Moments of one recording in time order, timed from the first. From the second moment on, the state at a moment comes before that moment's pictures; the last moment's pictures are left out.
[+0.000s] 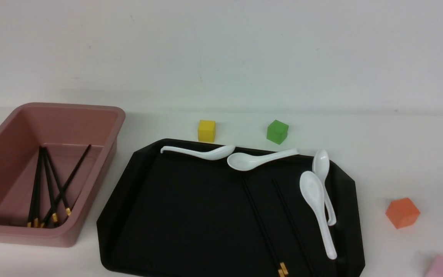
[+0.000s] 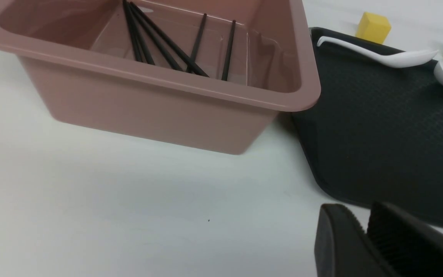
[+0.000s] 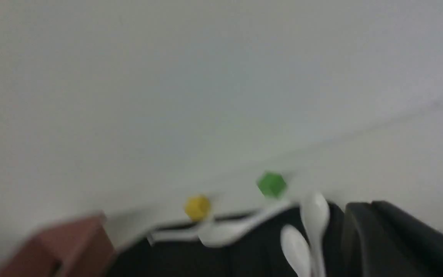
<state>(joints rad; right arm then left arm) 0.03 0.36 -0.52 0.38 0.49 0.13 -0.09 -0.01 0.03 -0.06 0.38 -0.20</state>
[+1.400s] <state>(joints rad) 0.63 2.05 -1.43 -0.05 0.91 0.31 -0.09 -0.01 0.03 -0.06 0.38 -0.20</state>
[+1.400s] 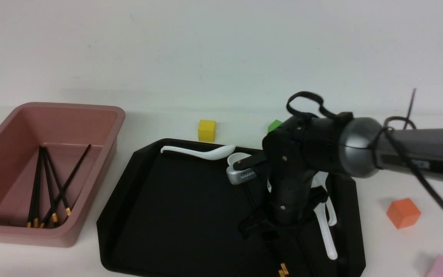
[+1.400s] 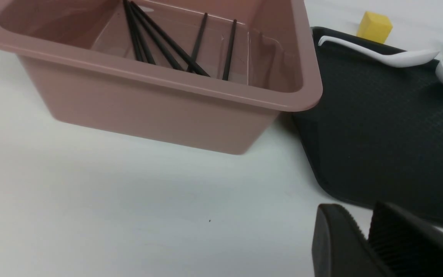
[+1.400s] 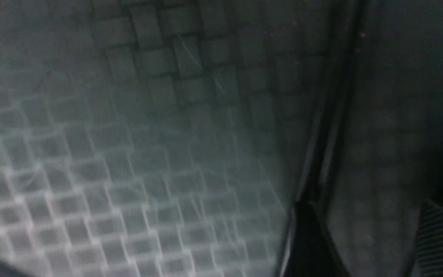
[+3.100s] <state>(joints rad) 0.80 2.34 -2.25 0.81 0.69 -0.31 -0.09 -0.01 0.03 -0.06 0.38 -0.20</state>
